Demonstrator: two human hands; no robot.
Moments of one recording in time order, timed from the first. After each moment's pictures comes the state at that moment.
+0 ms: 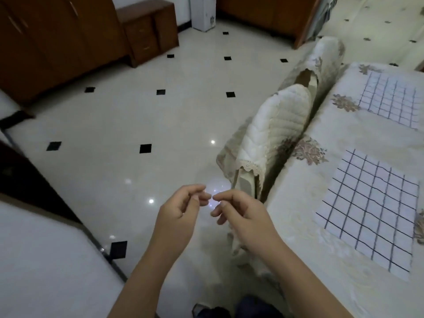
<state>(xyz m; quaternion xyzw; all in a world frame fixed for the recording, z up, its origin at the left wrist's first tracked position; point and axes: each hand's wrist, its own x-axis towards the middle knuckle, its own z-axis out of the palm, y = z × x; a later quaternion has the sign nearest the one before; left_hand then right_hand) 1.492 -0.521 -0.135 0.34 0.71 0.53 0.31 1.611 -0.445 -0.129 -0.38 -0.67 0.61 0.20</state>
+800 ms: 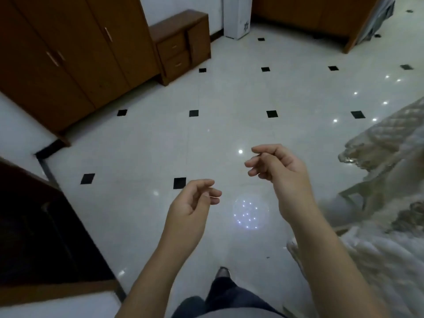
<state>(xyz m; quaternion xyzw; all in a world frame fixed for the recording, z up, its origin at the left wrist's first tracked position) 1.160 -0.307 -0.132 0.30 0.72 0.54 0.32 1.263 -0.177 -0.114 -0.39 -0.55 0.65 0.35</state>
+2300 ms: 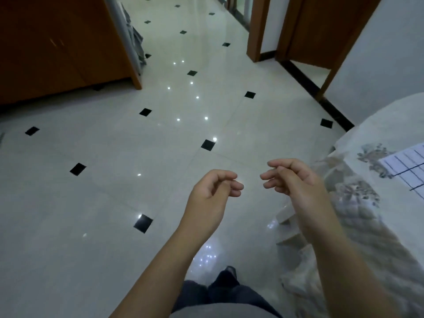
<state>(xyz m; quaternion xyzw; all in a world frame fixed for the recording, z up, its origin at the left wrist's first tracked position) 1.255 0.689 -0.118 0.59 0.44 0.27 0.62 1.397 0.632 -0.115 -0.68 -0.25 0.37 0.58</state>
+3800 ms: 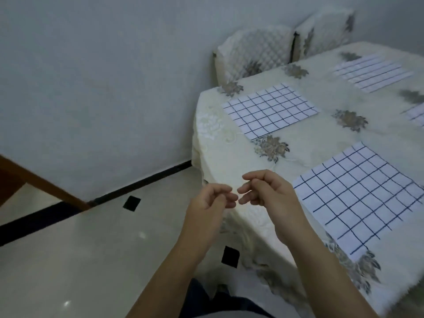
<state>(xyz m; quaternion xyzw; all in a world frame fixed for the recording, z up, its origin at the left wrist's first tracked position) 2.024 0.964 -0.119 0.72 -0.12 -0.30 0.62 1.965 0.848 -0.110 -0.63 0.31 -0.13 0.70</state>
